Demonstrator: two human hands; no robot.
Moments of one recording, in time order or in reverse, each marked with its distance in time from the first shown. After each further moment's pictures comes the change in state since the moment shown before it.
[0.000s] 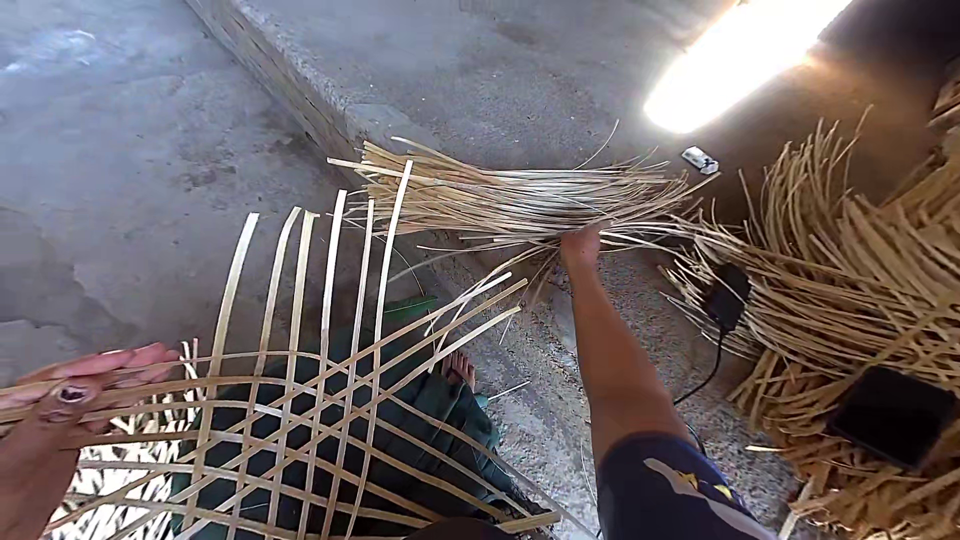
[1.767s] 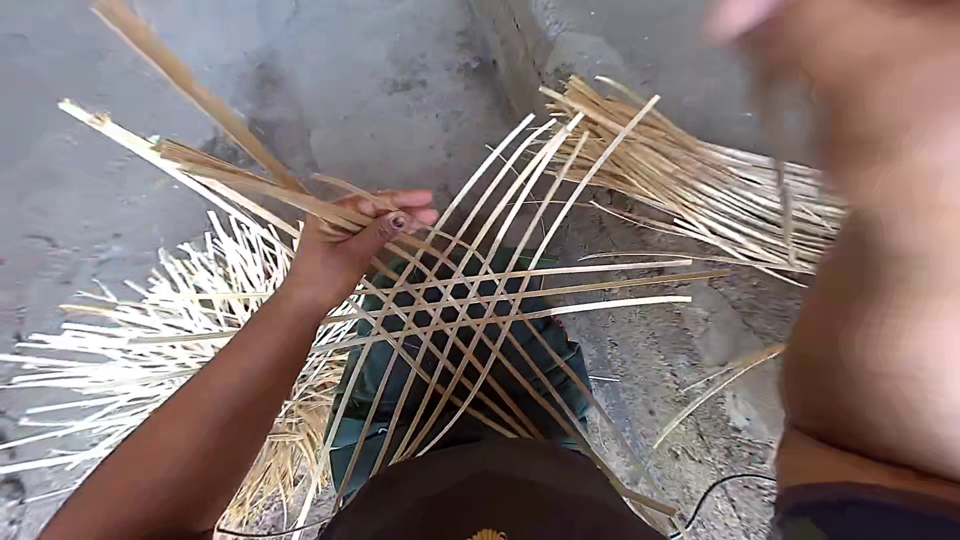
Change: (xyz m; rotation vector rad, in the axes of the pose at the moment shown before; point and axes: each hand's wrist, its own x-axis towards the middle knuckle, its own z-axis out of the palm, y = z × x) left_hand -0.022 0.033 0.035 0.152 0.029 0.146; right_hand -0.207 -0.206 -0.097 0.329 -0.558 -1.537
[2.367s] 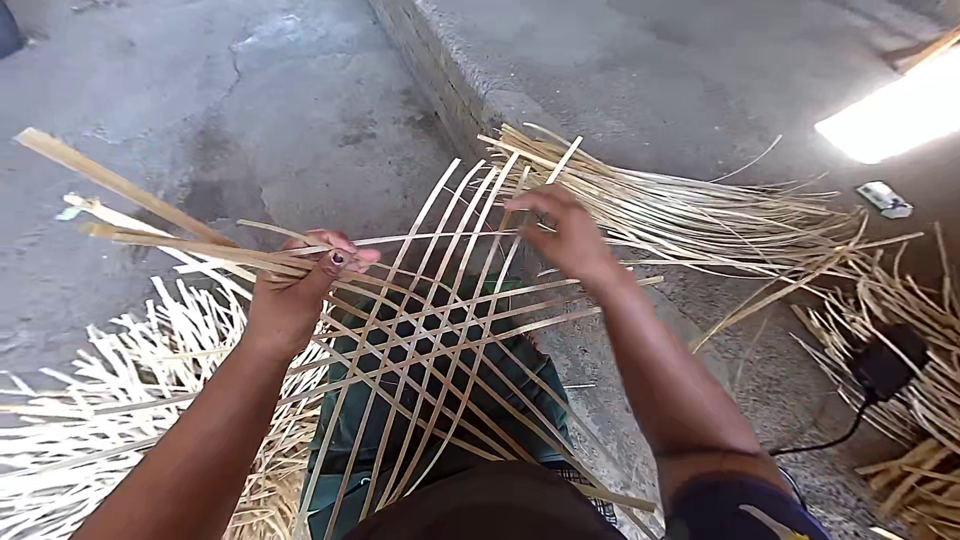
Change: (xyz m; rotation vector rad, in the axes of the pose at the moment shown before) left_hand 0.000 -0.024 -0.018 -0.175 0.070 0.037; right_hand -0.061 0.032 0.116 -0.030 -0.200 0.257
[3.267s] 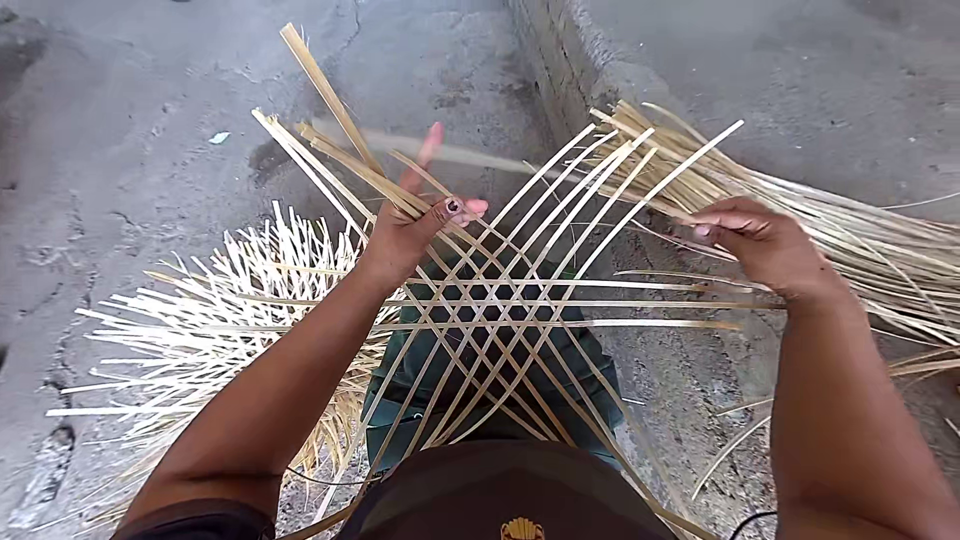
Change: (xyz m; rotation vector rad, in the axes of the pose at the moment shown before) left_hand 0.007 0.006 0.006 -0.013 -0.024 -0.015; right_hand -0.032 0.105 -0.060 0.109 -0.159 0.038
